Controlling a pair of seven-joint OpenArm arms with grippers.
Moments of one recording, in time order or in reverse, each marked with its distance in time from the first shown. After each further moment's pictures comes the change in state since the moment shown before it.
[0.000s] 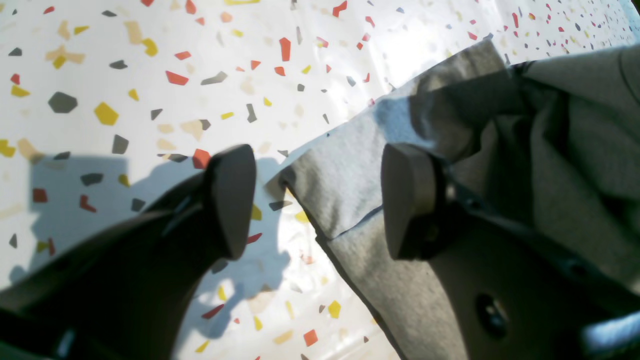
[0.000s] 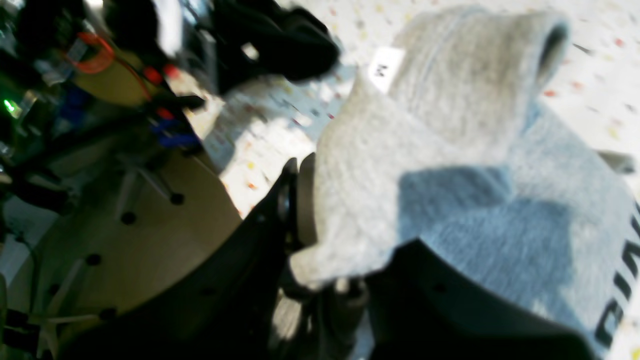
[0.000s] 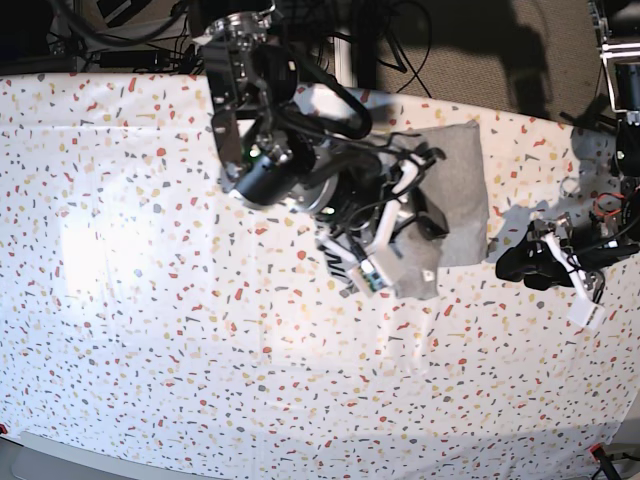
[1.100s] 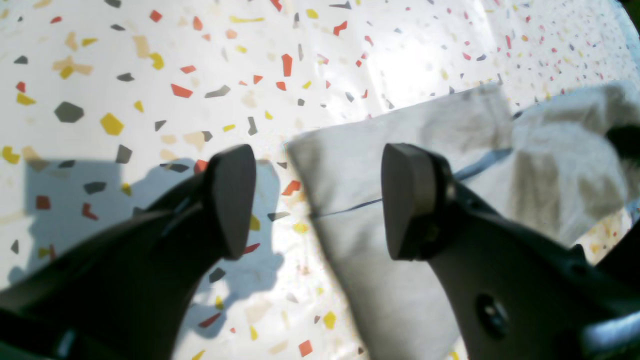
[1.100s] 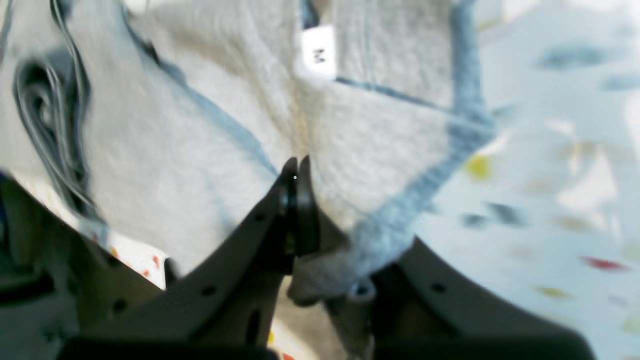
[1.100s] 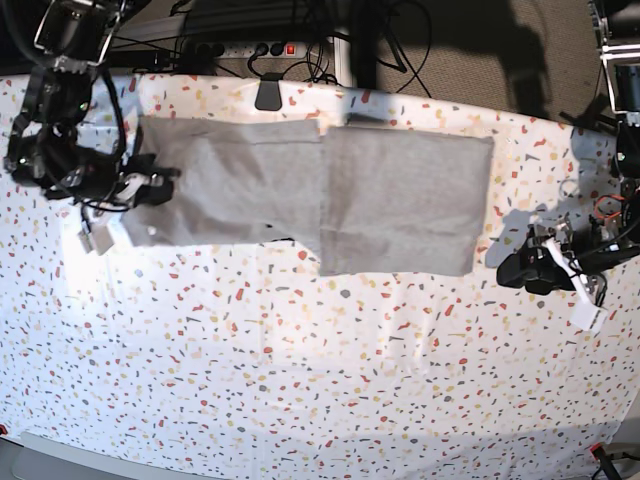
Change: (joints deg) left arm -0.3 0.0 0.0 0.0 -0.6 0.0 -0.3; right arm 1.4 27.3 43.9 -20.4 20.0 7.6 -23.5
